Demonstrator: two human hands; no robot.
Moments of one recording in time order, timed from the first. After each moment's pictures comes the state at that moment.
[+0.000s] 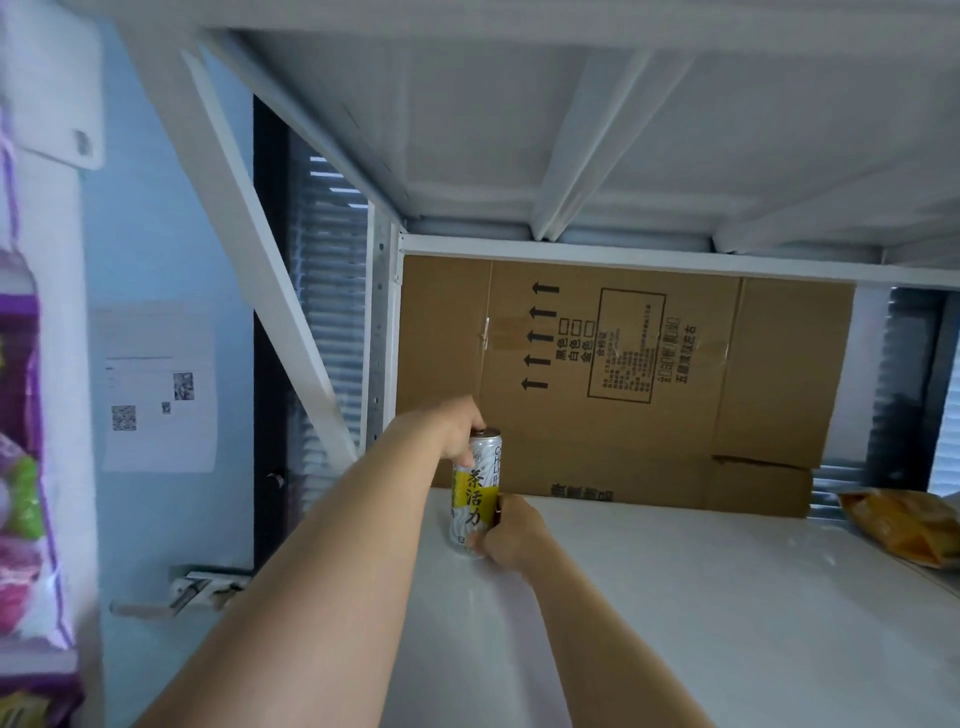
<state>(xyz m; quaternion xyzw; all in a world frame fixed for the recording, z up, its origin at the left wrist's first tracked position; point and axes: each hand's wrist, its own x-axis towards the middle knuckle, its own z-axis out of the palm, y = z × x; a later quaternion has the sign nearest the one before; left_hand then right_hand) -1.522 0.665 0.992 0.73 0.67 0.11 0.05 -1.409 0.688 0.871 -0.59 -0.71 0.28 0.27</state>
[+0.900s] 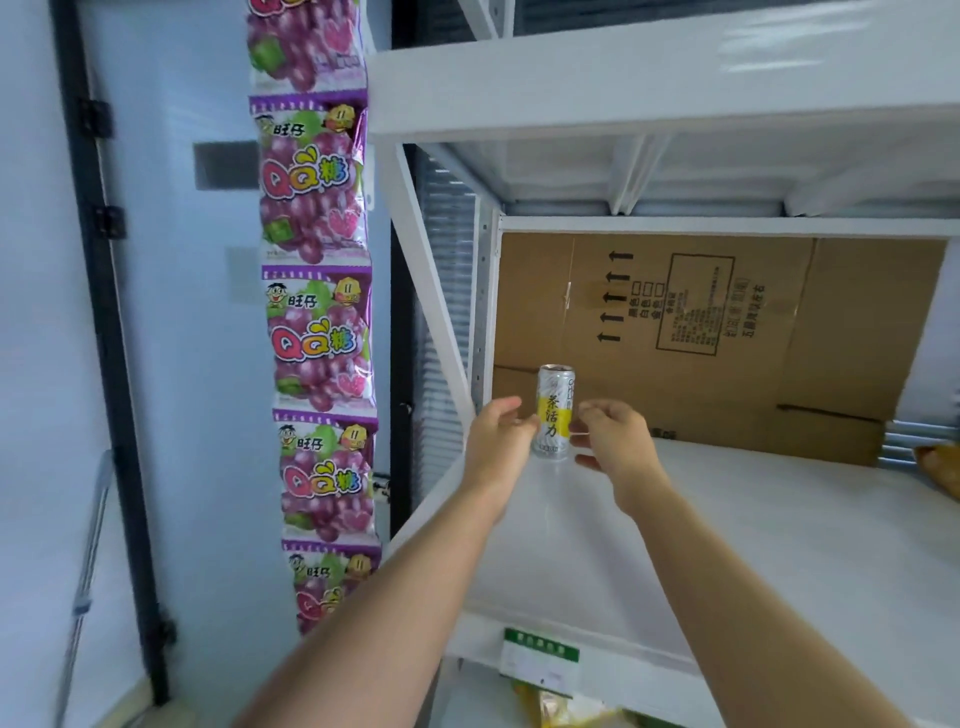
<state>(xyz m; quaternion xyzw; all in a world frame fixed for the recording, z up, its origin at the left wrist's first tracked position) -1.480 0.473 0.913 0.44 0.54 0.66 0.27 -1.366 0.531 0.922 -0.44 -0.59 0.42 0.53</state>
